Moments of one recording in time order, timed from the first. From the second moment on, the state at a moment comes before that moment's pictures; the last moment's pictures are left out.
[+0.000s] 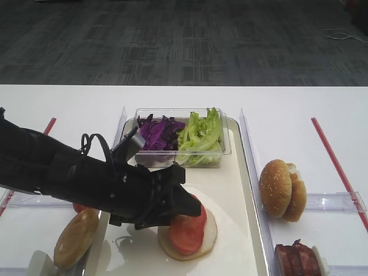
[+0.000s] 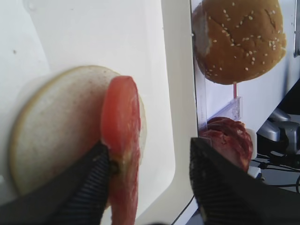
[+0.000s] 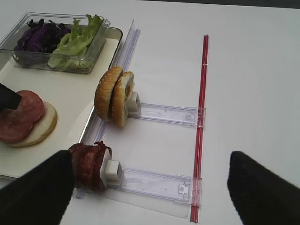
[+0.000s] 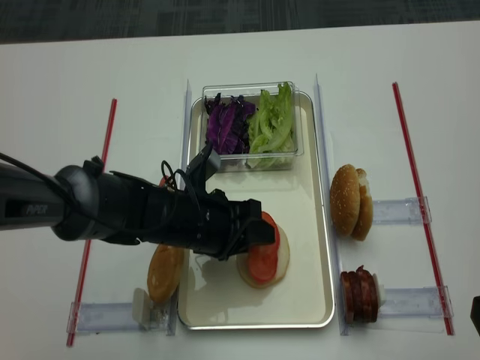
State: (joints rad) left arm -0.50 1.81 -0.71 -1.73 0.76 1.10; right arm 0.04 -0.02 -0.48 0.21 1.12 -0.11
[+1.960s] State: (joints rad) left arm -0.50 1.71 -0.71 -1.61 0.61 1.02; right arm 0.04 -0.02 -0.48 0.21 1.12 -0.11
